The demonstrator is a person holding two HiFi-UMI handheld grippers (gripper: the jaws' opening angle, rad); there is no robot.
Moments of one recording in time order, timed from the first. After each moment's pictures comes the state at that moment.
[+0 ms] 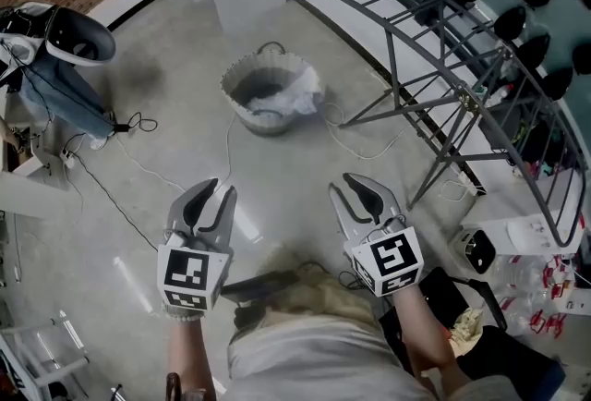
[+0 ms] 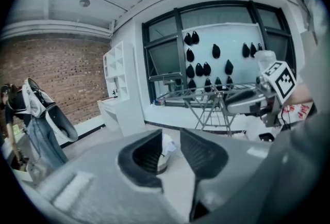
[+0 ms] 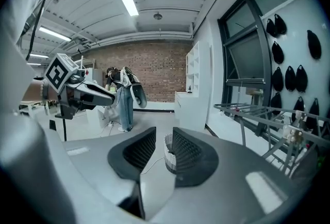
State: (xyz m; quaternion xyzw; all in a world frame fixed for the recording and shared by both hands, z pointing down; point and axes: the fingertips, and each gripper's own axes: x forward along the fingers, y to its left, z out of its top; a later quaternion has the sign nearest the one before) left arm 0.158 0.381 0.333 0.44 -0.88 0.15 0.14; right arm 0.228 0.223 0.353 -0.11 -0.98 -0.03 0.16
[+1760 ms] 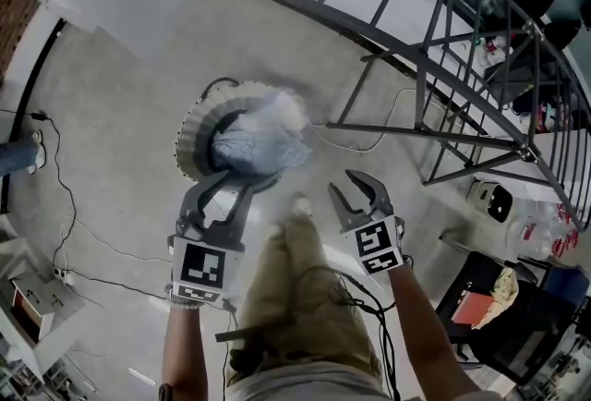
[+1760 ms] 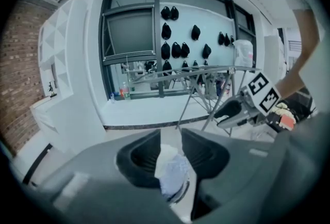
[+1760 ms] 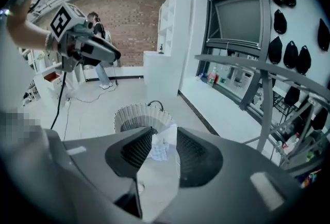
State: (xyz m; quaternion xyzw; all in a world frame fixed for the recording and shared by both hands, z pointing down) left arm -0.257 0.144 0.502 0.66 -0.70 0.21 0.18; right arm -0.127 0.045 0.591 0.06 -0.93 -0.02 0.36
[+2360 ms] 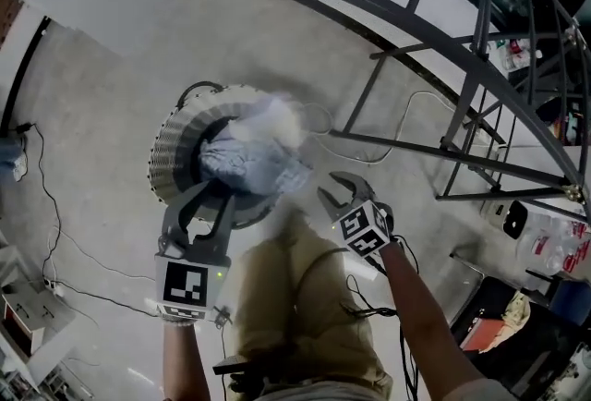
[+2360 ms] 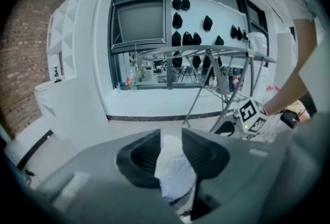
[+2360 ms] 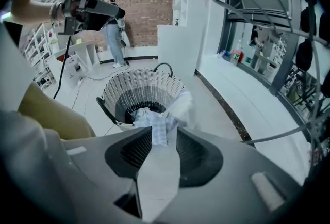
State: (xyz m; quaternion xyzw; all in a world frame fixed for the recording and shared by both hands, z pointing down) left arm -0.306 0.099 0.649 0.63 -0.73 0.20 0.20; right arm -0.166 -0.005 0.835 -0.04 -0.90 -0.03 0.44
